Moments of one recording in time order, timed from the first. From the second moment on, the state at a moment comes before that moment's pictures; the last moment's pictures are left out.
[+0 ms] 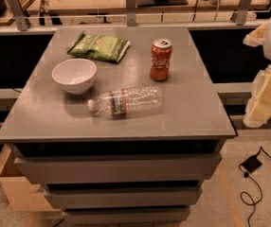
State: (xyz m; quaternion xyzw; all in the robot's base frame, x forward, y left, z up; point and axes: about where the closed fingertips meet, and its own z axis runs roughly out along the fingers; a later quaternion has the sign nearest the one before) arm 0.438 -0.214 0.986 -0.60 0.78 -0.05 0.17
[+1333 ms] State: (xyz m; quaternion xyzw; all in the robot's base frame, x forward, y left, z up) arm 0.498 -0.154 0.982 -0.54 0.78 0.08 0.29
